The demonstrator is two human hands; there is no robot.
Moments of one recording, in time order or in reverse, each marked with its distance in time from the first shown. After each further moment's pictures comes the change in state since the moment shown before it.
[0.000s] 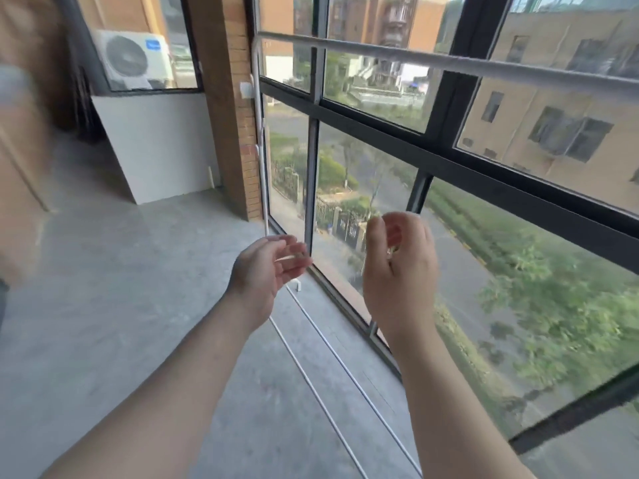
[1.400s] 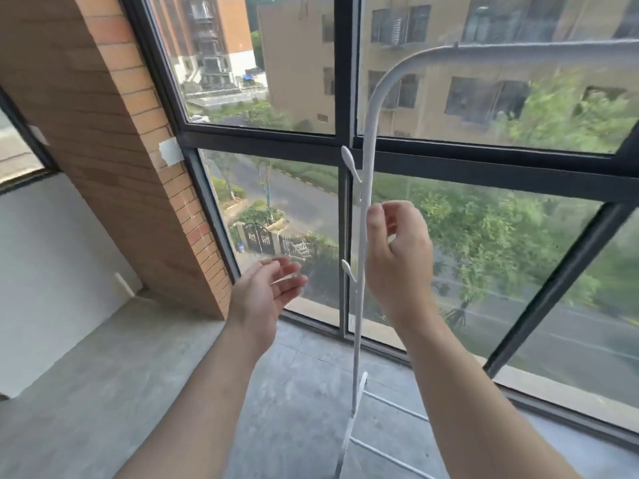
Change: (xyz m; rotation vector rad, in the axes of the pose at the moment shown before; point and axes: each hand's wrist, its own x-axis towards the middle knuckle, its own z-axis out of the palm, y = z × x) left_hand 0.840 0.274 -0.237 0.157 -0.389 -0.195; right_hand 0.365 0.059 0.788 -0.227 0.323 0.290
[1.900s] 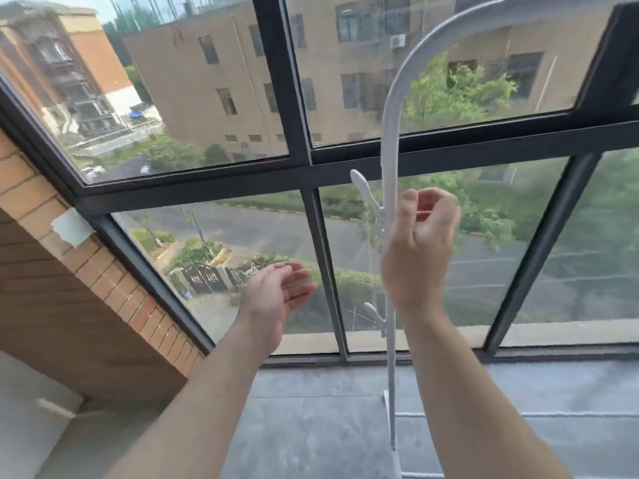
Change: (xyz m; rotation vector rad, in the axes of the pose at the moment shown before) left_hand 0.204 0.034 0.017 0.288 -0.378 -0.131; right_hand 0.085 0.056 0.120 -0.028 0.613 0.184
